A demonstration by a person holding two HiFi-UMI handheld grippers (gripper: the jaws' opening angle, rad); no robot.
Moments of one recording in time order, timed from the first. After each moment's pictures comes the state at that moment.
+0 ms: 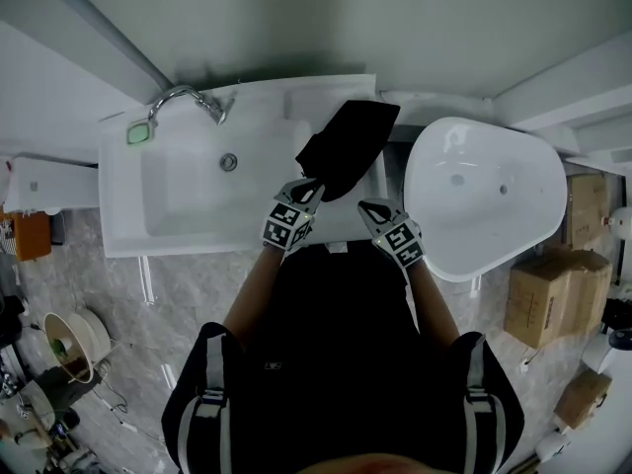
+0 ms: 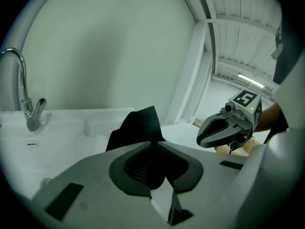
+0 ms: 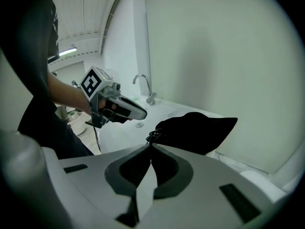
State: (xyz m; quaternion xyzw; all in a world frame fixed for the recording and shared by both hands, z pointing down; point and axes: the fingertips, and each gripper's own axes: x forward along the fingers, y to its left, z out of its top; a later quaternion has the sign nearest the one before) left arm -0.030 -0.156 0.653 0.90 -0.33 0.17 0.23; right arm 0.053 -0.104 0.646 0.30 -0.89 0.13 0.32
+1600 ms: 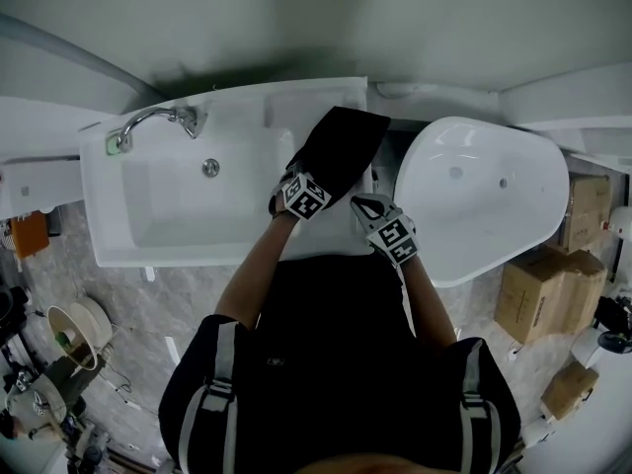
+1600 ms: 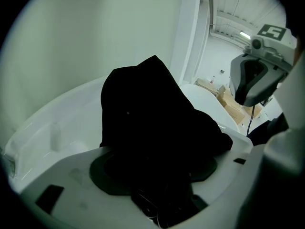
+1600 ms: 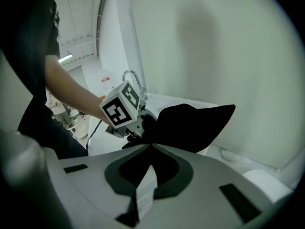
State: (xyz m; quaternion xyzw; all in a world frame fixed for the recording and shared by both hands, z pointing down) left arm 0.041 -0.239 0.781 0.86 -0.26 0.40 0.20; right arm 0.083 -0.174 0.674 0.27 -0.88 0.19 0.33
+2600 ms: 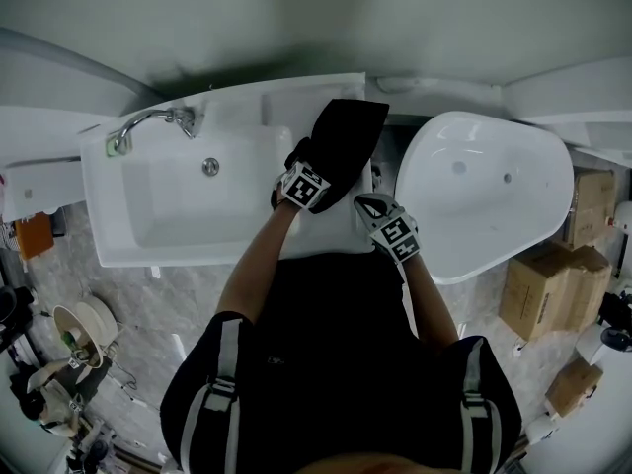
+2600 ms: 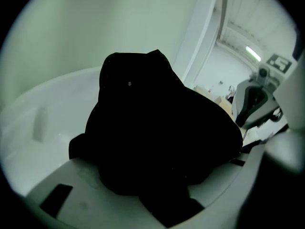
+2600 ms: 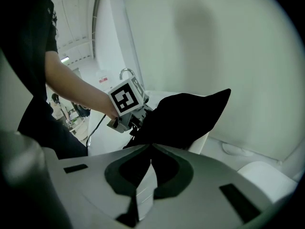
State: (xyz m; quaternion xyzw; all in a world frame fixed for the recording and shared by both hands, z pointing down) left arm 0.052 -0.247 0.785 0.85 -0.23 0.37 0.28; right arm 0.098 -0.168 0.689 0.28 -0.88 0.21 0.33
